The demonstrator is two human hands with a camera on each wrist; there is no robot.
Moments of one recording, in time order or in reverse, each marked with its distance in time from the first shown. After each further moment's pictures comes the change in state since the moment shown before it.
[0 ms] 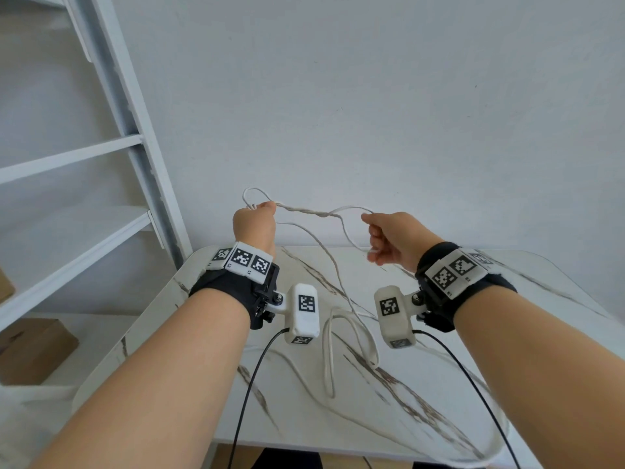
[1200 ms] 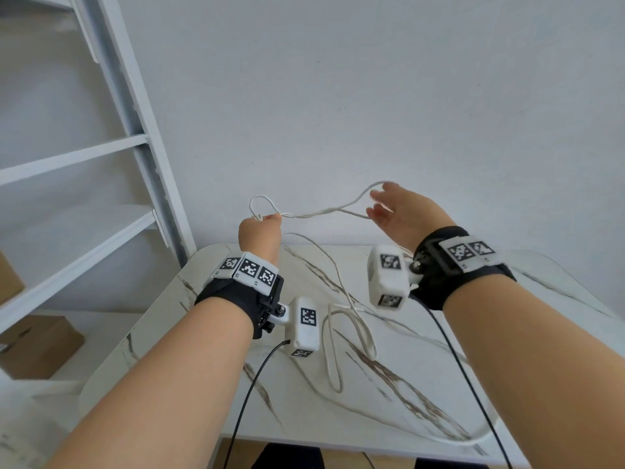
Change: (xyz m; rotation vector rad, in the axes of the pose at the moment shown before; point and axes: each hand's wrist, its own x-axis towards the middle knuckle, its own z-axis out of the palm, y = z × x) left_hand -0.010 -0.014 -0.004 0.133 0.010 0.002; right_hand 0.014 -0.019 -0.001 0.523 0.086 -0.100
